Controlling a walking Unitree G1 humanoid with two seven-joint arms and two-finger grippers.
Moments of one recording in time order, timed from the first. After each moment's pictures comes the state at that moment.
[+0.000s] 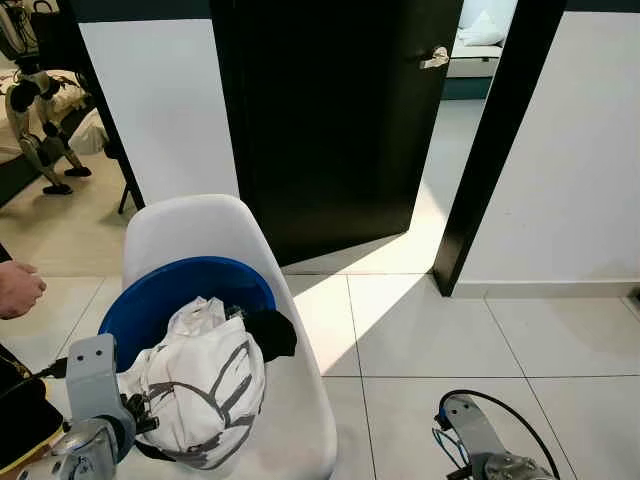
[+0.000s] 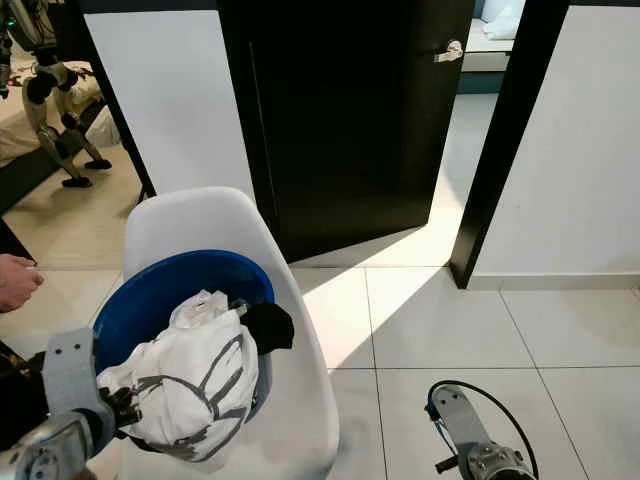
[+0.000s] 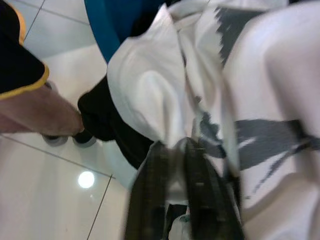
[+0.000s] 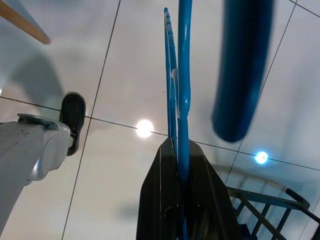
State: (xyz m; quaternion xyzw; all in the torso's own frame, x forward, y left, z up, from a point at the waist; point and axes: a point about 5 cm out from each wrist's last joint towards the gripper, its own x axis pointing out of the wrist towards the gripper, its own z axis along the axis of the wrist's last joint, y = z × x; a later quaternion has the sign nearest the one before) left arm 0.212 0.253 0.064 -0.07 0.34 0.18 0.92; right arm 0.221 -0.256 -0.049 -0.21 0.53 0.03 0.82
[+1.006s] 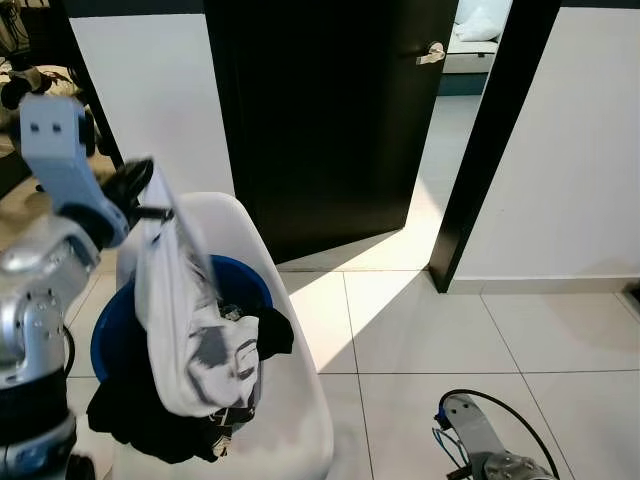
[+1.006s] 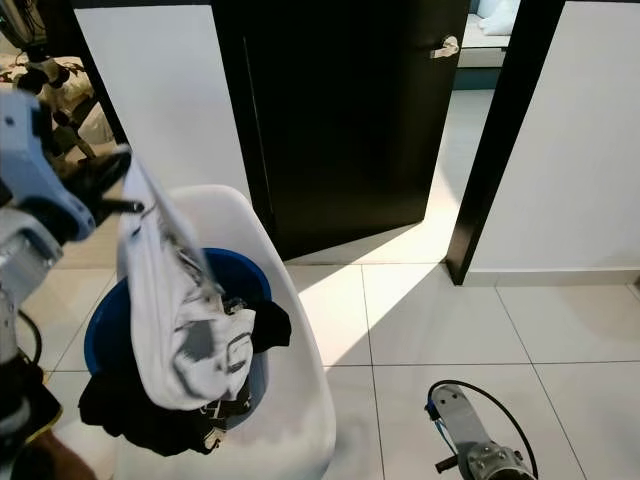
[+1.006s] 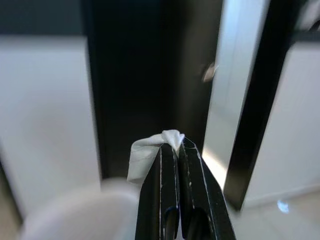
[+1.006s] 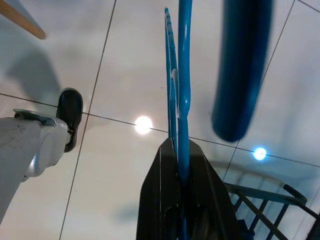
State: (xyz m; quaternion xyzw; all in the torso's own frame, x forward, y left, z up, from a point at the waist) left arm 0.297 0.228 0.342 -0.03 -0.18 -0.11 0.98; right arm 0.221 -0.256 -0.049 -0.21 0.53 0.02 0.82
